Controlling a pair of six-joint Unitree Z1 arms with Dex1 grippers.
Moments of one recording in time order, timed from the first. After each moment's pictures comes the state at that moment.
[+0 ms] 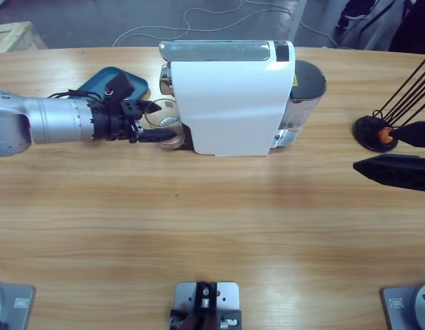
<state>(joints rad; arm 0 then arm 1) -0.60 1.86 -0.58 -0.70 -0.41 0.41 0.76 1.05 -0.84 0.47 0.05 0.25</state>
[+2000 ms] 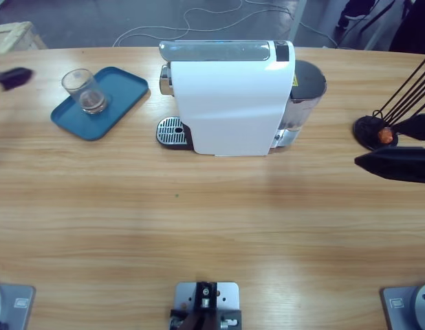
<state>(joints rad) -0.10 1.41 -0.46 -0.51 -0.04 0.14 0.76 1.10 -0.95 0.58 0.05 0.23</state>
